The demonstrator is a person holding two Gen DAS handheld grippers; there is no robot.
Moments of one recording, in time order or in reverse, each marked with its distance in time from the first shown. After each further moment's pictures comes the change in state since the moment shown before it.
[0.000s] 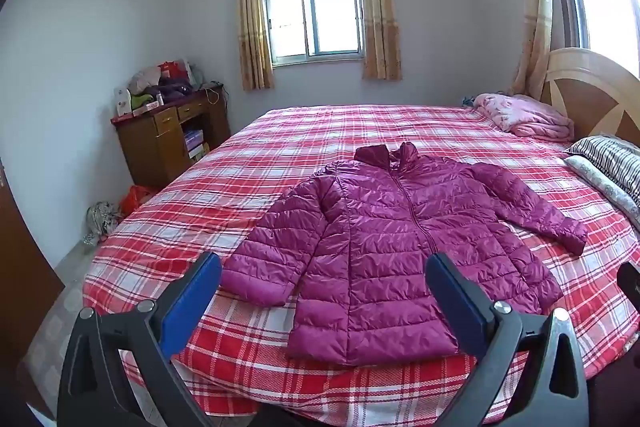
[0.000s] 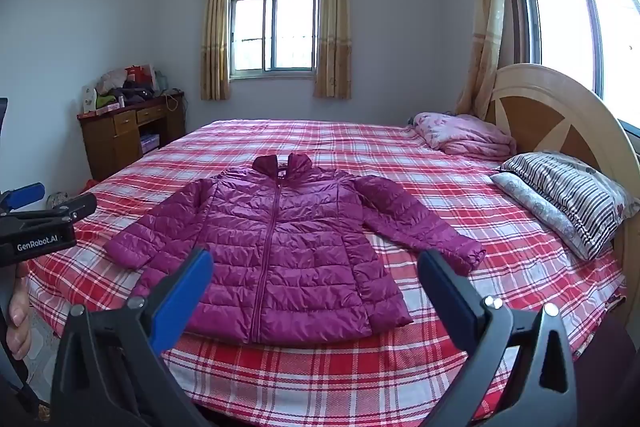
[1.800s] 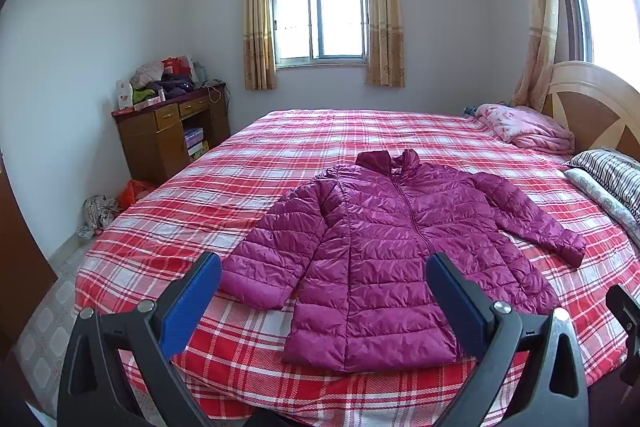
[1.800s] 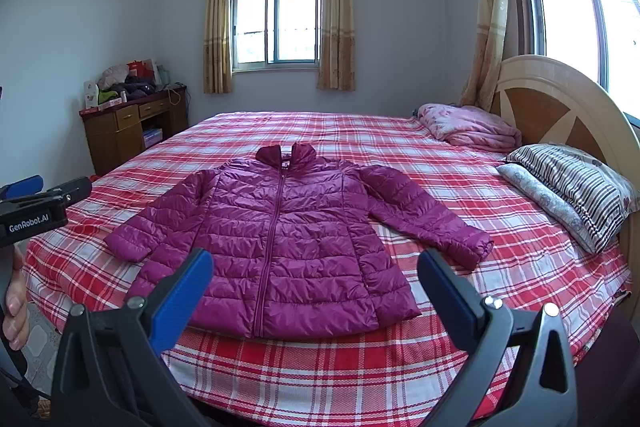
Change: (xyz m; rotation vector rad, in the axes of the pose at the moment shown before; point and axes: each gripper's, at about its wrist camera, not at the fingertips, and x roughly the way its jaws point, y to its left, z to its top) left arm 0.007 0.015 0.001 -0.058 -0.016 -0.007; right arm 0.009 0.004 -0.013 0.006 0.009 0.010
